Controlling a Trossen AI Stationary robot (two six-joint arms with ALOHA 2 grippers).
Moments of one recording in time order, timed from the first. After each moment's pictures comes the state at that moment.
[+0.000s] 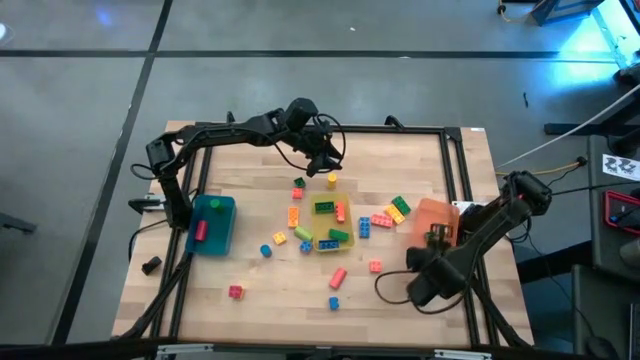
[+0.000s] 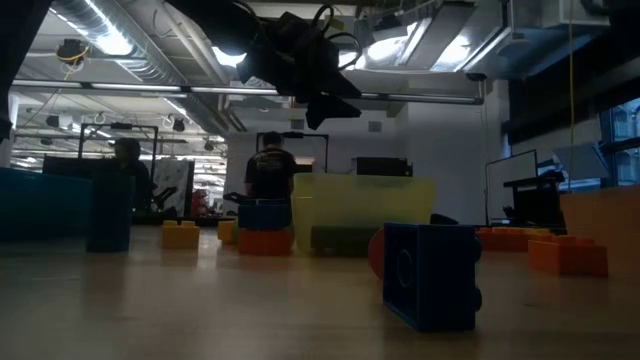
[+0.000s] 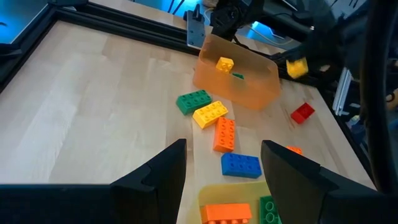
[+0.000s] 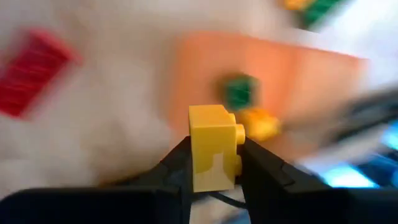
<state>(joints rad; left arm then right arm) 0.48 1.79 1.37 -0.18 0.62 0.03 0.76 1.61 1.23 -1.56 0.10 0.88</state>
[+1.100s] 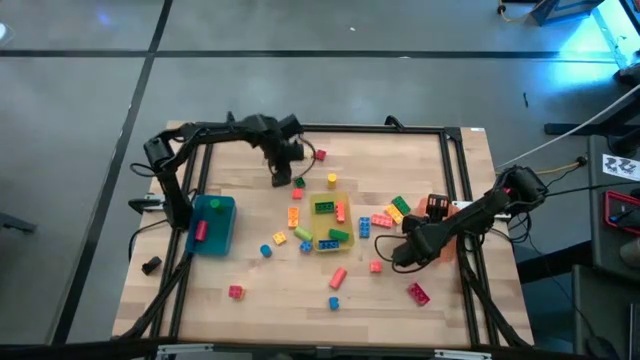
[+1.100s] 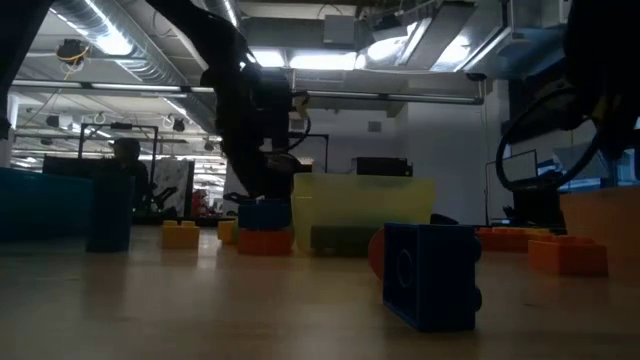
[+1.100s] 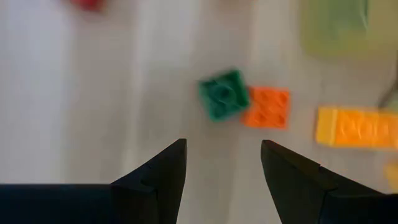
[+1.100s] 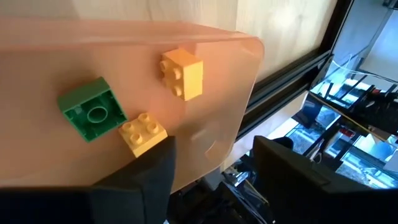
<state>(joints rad) 0.55 1.79 1.27 -0.84 0.22 0.43 0.49 1.60 0.97 -1.57 0.30 0.78</state>
